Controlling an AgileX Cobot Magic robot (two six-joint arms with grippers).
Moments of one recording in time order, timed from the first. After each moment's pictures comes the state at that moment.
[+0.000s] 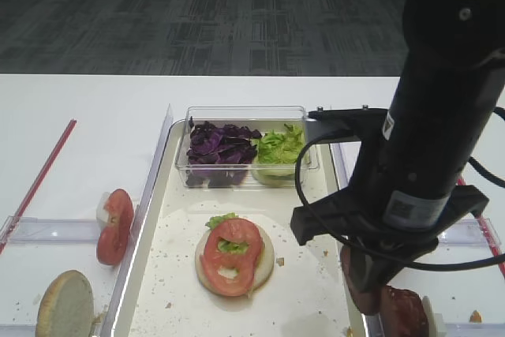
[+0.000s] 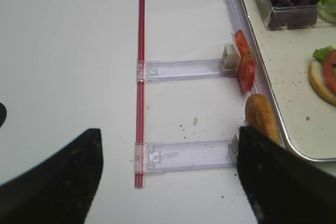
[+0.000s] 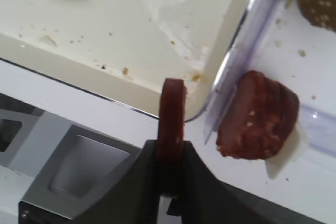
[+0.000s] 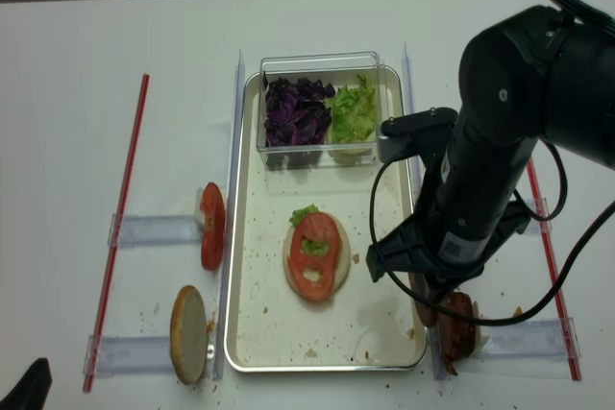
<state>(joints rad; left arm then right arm) 0.01 -0.02 -0.49 0.00 1.18 -0.03 0.61 1.53 -0.99 0.29 1.14 0.17</state>
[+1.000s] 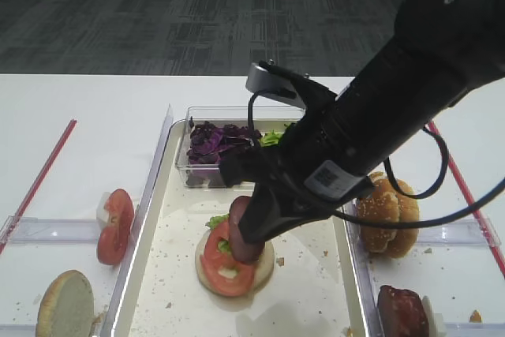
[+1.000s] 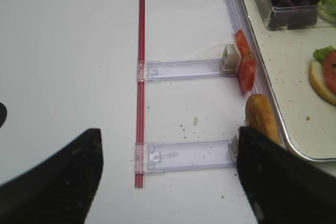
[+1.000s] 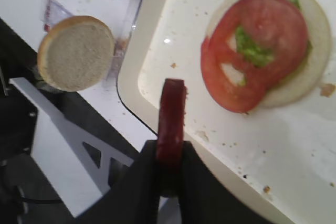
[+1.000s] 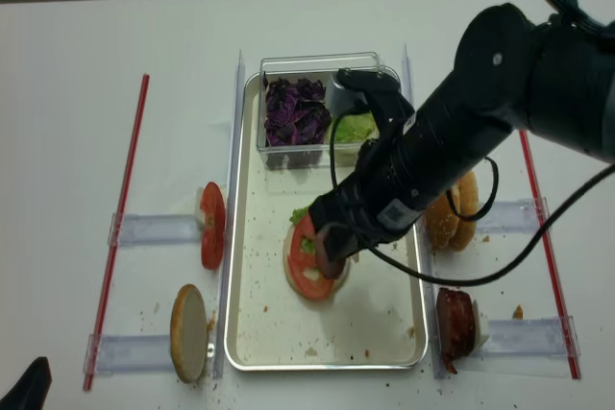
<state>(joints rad) 0.01 -0.02 -0.49 0.00 1.18 -0.03 0.56 1.60 -0.99 0.84 0.88 -0.36</state>
